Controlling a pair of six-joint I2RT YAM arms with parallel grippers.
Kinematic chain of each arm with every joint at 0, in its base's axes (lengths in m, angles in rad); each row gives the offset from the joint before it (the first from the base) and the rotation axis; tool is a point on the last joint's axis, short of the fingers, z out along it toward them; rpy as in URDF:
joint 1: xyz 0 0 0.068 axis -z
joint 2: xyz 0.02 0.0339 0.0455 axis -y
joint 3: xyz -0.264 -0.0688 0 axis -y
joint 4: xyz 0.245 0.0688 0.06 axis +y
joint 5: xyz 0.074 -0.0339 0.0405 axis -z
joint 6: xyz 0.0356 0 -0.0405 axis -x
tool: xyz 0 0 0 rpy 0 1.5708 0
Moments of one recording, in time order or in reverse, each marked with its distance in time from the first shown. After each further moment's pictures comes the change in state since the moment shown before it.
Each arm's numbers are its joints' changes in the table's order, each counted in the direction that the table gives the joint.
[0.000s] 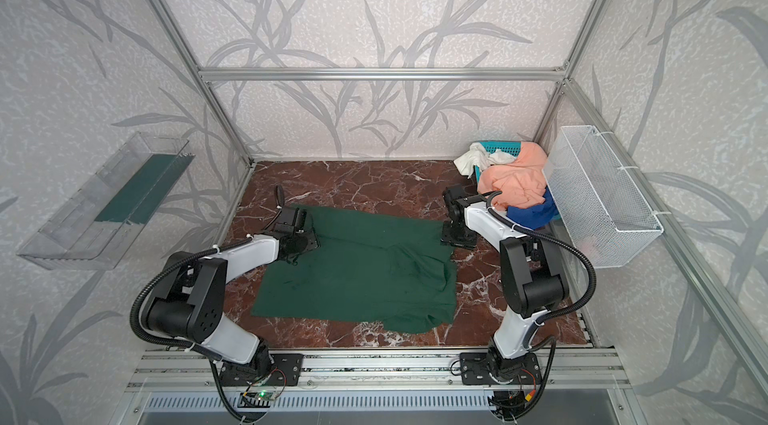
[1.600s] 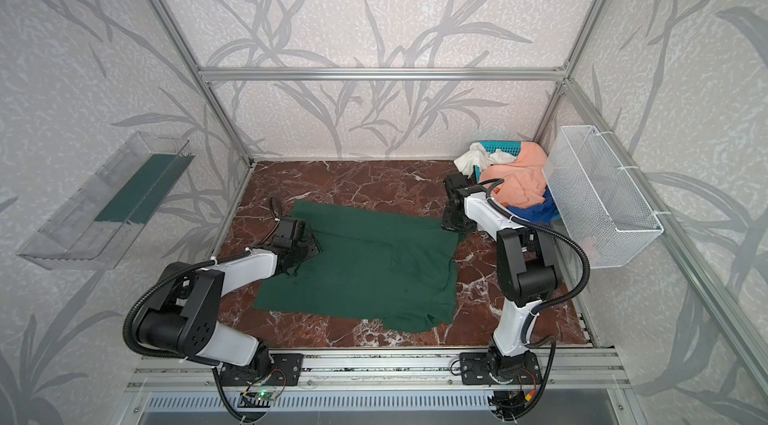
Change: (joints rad) left arm 0.024 0.072 -0.158 -0.164 0.015 0.128; right arm 0.032 -0.087 0.140 -0.042 0.078 0.002
